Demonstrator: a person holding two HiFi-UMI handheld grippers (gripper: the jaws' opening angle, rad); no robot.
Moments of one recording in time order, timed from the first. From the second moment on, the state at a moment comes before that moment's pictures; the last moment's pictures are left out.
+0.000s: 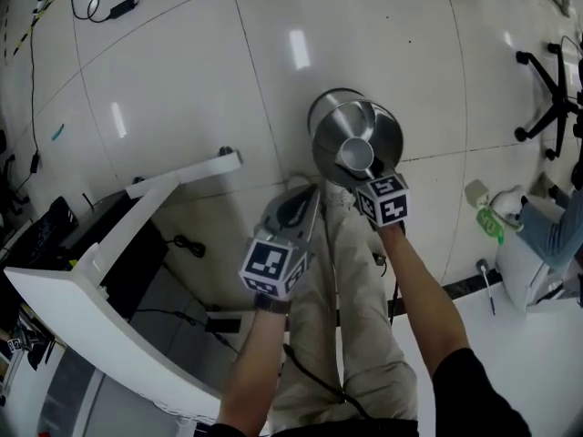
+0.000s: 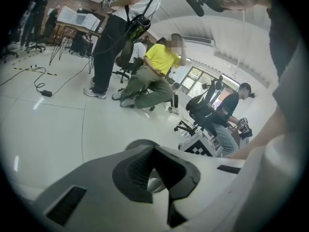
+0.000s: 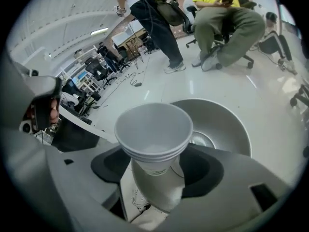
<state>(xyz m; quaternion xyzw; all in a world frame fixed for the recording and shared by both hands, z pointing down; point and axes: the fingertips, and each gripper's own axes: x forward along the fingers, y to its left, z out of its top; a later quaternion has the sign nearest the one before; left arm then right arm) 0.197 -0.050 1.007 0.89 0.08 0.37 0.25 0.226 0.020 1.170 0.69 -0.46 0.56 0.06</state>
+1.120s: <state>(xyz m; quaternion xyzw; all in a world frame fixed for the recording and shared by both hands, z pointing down) 0.146 -0.081 1.059 0.87 -0.01 0.39 0.29 0.180 0.023 1.375 0.50 -0.33 0.80 0.02</state>
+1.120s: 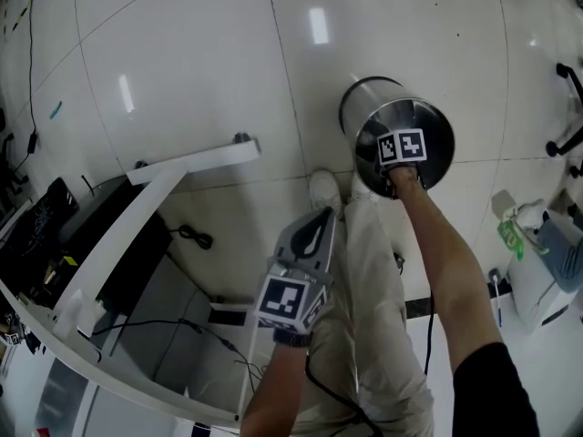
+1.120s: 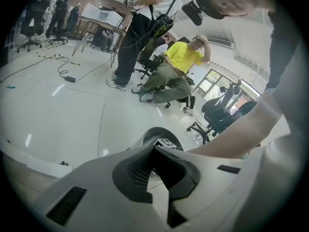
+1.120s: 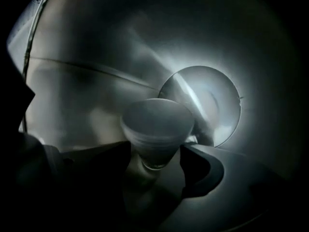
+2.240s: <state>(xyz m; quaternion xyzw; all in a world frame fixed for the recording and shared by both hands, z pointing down) 0.191 -0.093 0.781 0.92 0.04 0.32 0.22 0.239 -0.020 0.897 0.70 -0.54 0.46 0.01</state>
